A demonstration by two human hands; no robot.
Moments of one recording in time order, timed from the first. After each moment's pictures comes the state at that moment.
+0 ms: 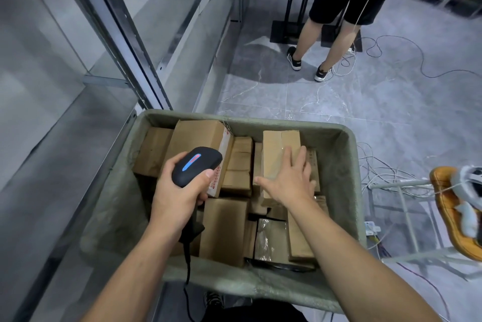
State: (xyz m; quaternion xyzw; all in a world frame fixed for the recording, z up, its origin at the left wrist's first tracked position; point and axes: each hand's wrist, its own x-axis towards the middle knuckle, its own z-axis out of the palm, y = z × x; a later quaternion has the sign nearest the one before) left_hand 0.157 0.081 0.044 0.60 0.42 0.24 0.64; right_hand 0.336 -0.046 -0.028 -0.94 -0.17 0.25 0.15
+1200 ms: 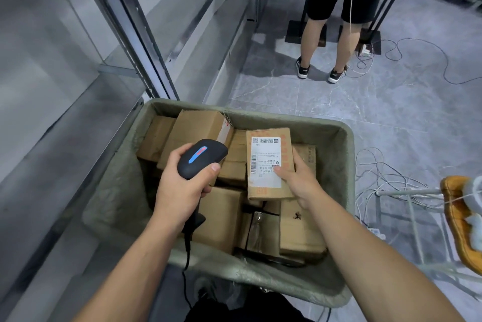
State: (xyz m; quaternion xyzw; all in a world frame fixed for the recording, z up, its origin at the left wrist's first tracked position) left_hand 0.160 0.038 0.052 0.61 0.44 0.25 0.61; right_hand 0.373 -0.093 -0.066 -0.72 -0.07 0.42 0.55
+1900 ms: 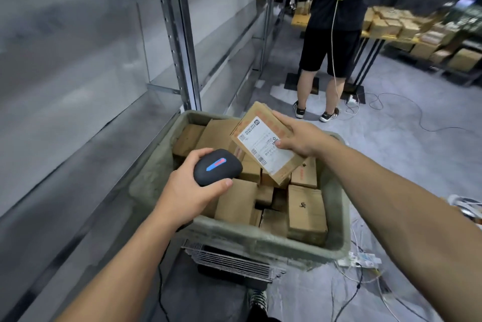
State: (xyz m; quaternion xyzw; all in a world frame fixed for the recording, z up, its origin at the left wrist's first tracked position) left_hand 0.015 0.000 0.096 0.76 0.34 0.21 0.51; right_hand 0.306 -0.091 0.116 -0.85 -0.44 0.22 0.19
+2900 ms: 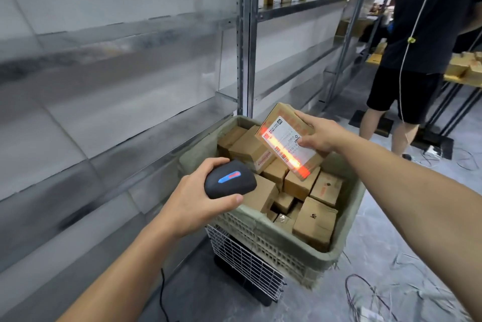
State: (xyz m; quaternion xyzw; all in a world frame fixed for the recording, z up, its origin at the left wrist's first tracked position) left_hand -0.041 -0.178 0.147 0.78 0.40 0.28 0.40; right_hand 0.299 -0.150 0.169 -0.78 -0.58 0.17 0.16
